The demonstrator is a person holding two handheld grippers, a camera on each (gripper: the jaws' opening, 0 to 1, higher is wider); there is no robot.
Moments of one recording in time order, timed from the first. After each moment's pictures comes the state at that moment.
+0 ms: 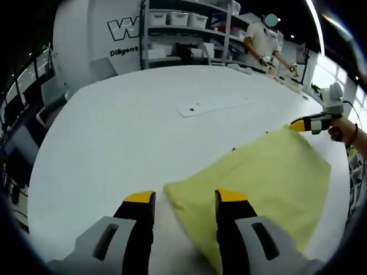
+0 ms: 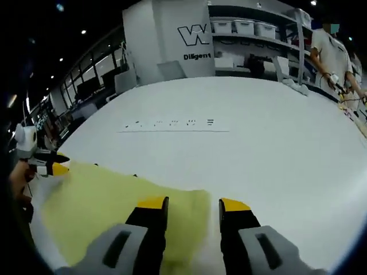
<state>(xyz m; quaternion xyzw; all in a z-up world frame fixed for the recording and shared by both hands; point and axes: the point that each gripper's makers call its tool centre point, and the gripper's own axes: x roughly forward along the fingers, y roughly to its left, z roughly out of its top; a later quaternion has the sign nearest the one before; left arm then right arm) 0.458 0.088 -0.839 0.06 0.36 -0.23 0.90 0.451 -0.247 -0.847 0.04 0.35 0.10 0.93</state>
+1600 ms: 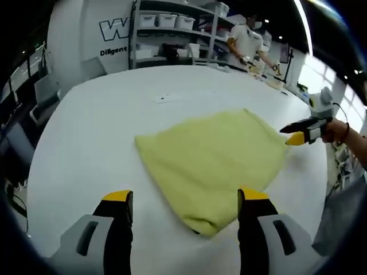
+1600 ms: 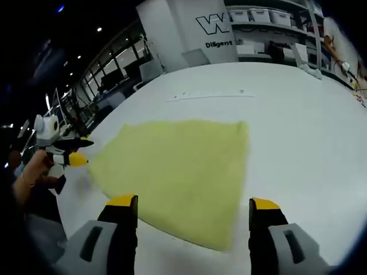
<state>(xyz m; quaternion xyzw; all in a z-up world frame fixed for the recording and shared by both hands) 0.321 0.086 -0.820 0.05 0.36 -0.28 0.89 0.300 -0.199 -0.841 0.06 0.39 0.20 0.90</state>
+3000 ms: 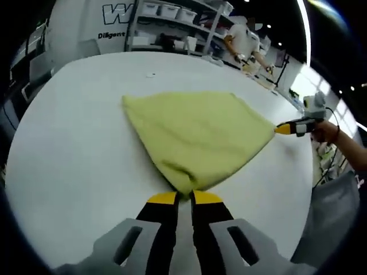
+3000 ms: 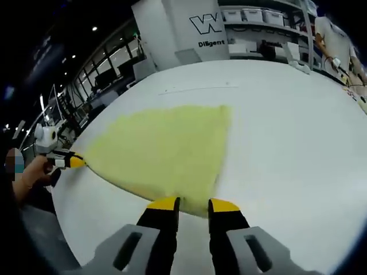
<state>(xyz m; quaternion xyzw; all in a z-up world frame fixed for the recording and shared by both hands) 0.276 0.088 -0.857 -0.01 0.40 -0.31 0.86 0.266 -0.233 -0.854 0.06 0.40 0.16 0.90</state>
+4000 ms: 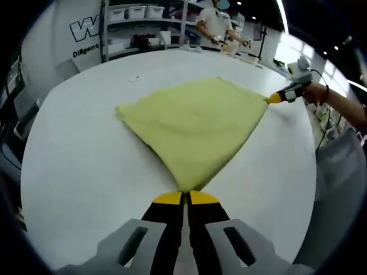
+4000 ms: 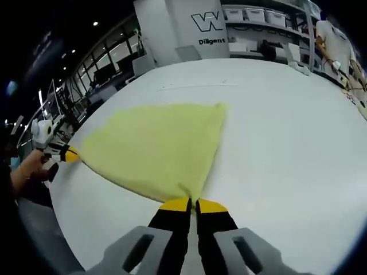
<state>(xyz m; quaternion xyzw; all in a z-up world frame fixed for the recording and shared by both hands) 0.267 0.106 -0.852 0.11 0.39 -0.36 0.84 0.260 -0.241 -0.853 0.04 0.41 0.16 0.90</state>
